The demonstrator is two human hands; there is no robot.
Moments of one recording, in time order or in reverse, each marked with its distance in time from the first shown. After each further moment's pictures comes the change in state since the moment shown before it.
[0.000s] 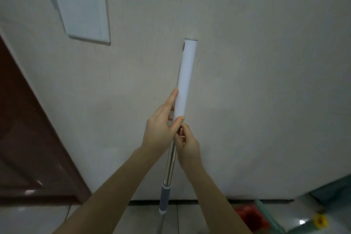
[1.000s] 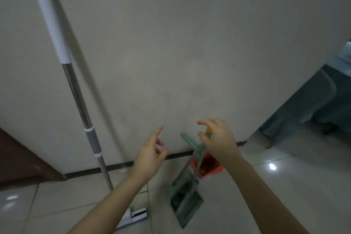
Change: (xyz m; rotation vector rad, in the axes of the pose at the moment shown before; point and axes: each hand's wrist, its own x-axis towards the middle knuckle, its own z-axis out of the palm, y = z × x) left_hand -0.263 0.133 0.202 -0.063 -0.483 -0.357; right_hand -0.194 0.110 -0.356 -0.781 0.130 -0.105
